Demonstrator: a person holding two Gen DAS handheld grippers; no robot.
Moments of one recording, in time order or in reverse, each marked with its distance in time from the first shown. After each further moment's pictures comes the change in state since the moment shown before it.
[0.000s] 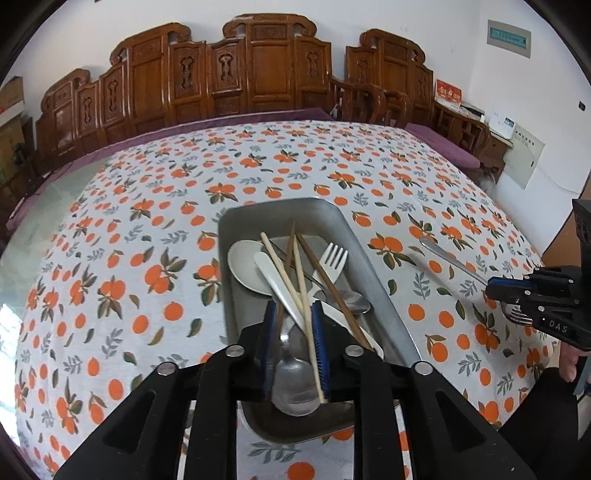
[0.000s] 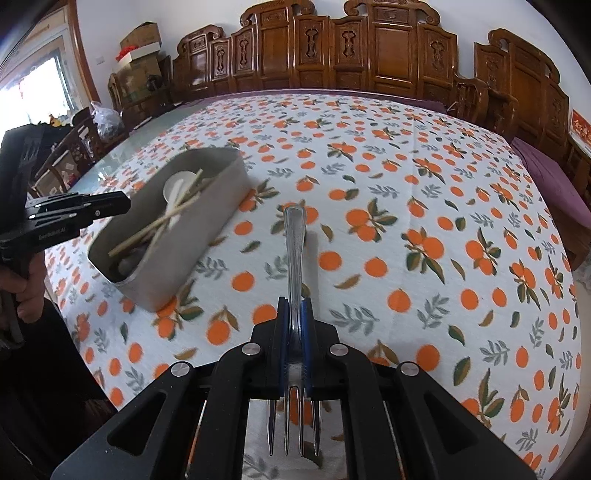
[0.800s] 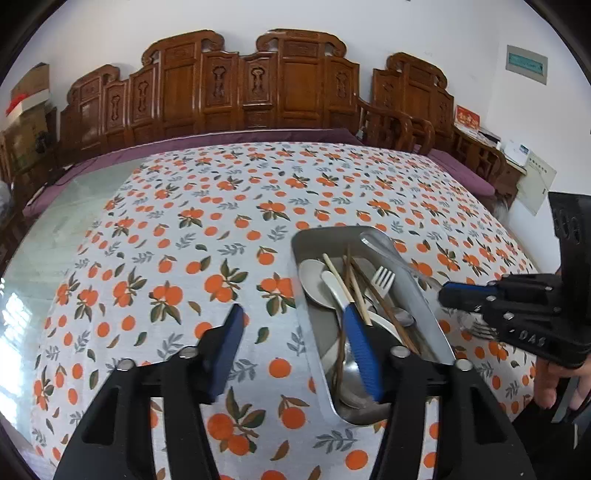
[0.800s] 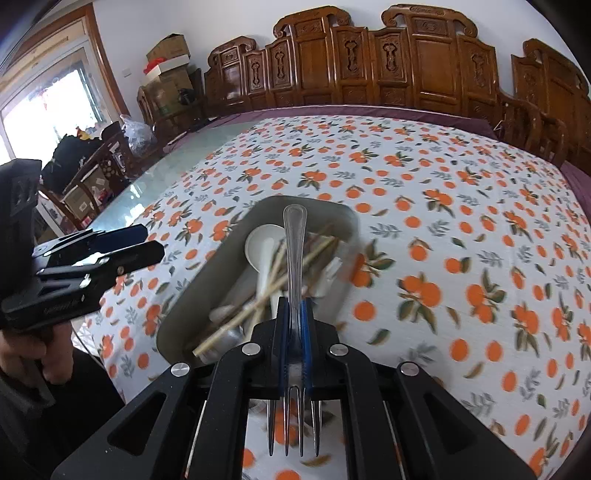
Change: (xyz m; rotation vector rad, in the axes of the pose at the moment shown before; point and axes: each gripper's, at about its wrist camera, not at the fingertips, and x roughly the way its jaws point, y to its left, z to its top) left arm -0.032 0.055 0.003 -0.076 -0.058 0.043; right arm 0.042 0.096 0.070 -0.010 -0.038 0.137
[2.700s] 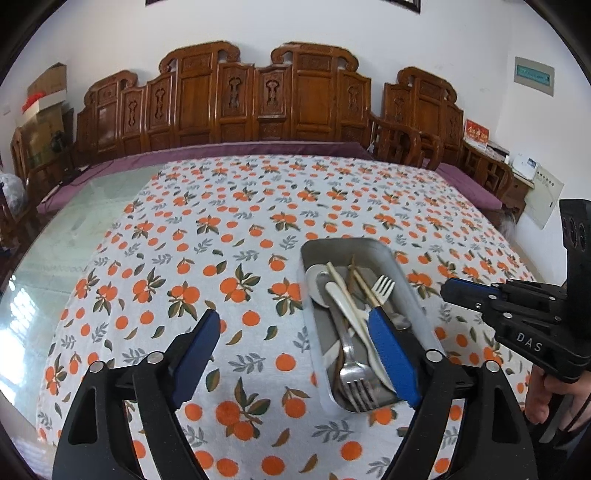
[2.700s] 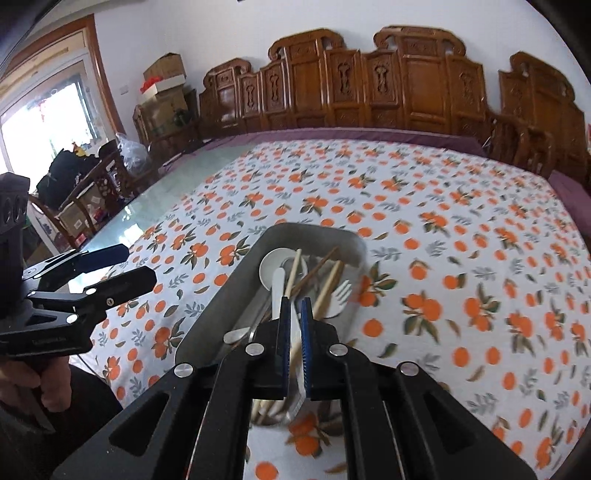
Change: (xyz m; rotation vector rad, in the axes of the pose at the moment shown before) left arm -0.033 -0.008 -0.004 -0.024 -0.055 0.042; right arm -0.035 0.013 -0.005 0.012 -0.123 -0.057
